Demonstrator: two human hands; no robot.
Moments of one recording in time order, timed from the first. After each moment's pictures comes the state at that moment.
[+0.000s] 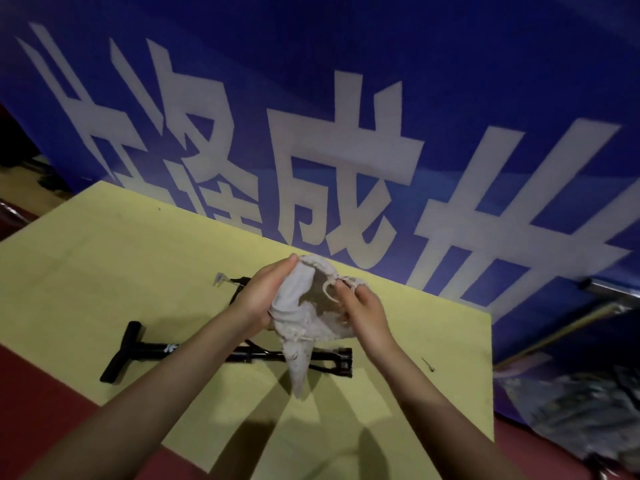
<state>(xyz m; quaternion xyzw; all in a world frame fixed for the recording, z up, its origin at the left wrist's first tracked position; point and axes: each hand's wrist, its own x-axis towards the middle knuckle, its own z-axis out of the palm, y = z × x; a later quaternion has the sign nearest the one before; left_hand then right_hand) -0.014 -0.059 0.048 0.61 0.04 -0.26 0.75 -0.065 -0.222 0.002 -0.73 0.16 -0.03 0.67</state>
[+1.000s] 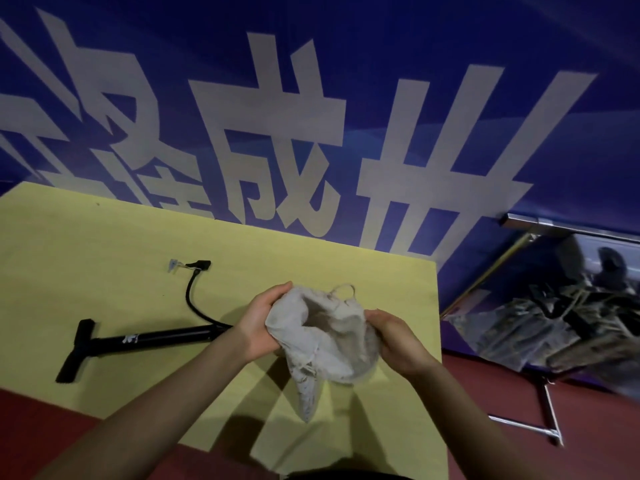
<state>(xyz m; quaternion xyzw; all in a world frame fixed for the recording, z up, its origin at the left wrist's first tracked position) -0.085 -0.113 -0.011 0.42 0.13 -0.48 0.76 -0.184 -0.326 -0.054 -0.55 0.27 0.12 0.78</state>
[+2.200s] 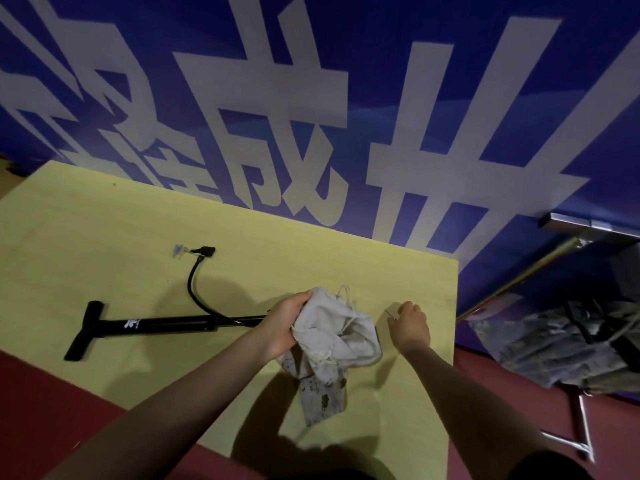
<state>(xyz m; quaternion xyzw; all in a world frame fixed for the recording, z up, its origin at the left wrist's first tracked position) -0.072 -0.166 -0.068 0.51 0.13 -0.47 0.71 -0.132 -0.407 -0.189 -0.91 0.30 0.11 0.25</state>
